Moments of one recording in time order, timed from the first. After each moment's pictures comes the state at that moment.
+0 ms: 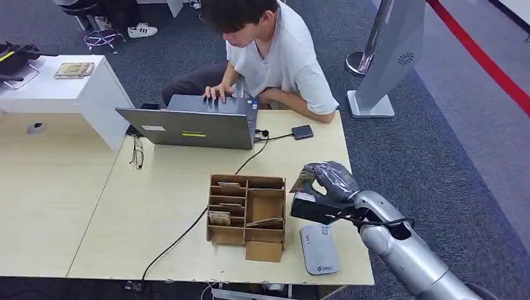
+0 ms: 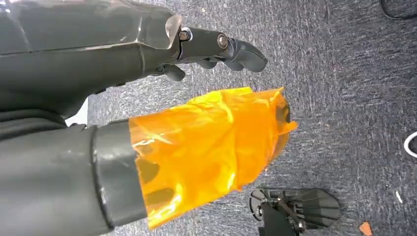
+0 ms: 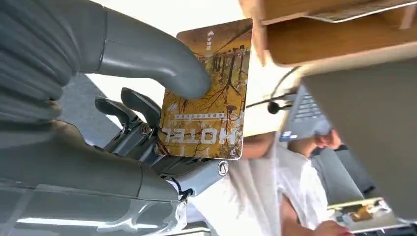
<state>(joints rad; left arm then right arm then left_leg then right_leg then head) -0.10 -0.07 0.00 -0.22 -0.28 0.41 0.07 -0.31 -0.33 0.49 -1.40 0.59 0.02 -0.08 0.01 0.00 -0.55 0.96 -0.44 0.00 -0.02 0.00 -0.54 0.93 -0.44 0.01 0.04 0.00</state>
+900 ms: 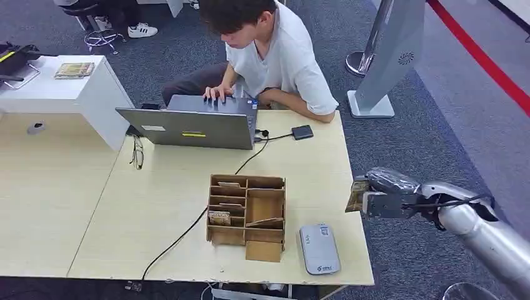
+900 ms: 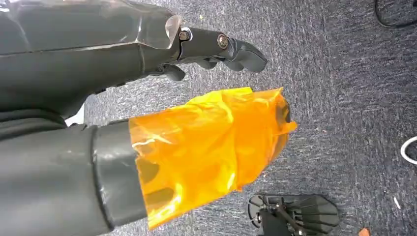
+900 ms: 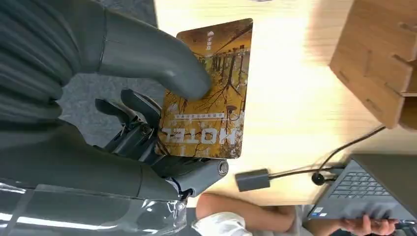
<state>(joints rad) -0.10 -0.07 0.02 -0.22 -0.31 0.42 0.05 -0.33 -0.76 0.46 -1.44 0.18 0.40 -0.27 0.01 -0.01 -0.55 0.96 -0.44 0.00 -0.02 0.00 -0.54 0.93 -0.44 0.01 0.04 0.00</state>
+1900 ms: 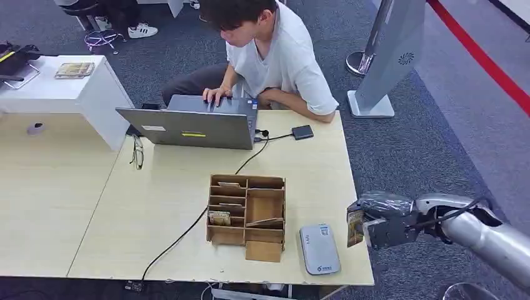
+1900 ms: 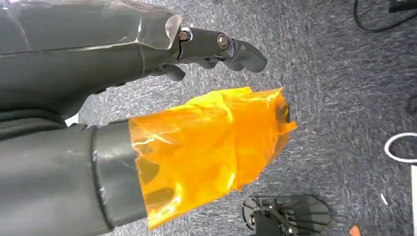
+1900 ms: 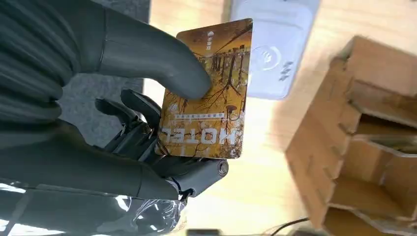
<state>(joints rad) -0.13 -0.08 0.02 -0.22 -0.36 0.42 0.06 -0.39 -0.89 0.71 -1.56 0.08 0.47 -0.28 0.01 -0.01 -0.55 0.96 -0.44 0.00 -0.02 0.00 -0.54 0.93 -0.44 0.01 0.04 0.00</state>
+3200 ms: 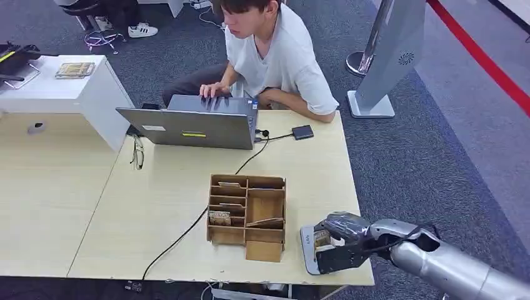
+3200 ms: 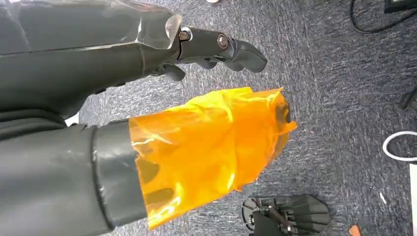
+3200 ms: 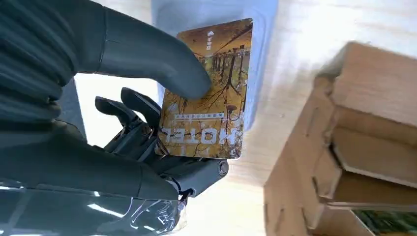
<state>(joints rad) -0.13 -0.09 0.02 -0.22 -0.39 0.44 0.08 -0.41 -0.70 0.95 -1.46 0.24 0.20 -0.09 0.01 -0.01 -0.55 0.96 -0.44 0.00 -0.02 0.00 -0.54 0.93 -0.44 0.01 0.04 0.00</state>
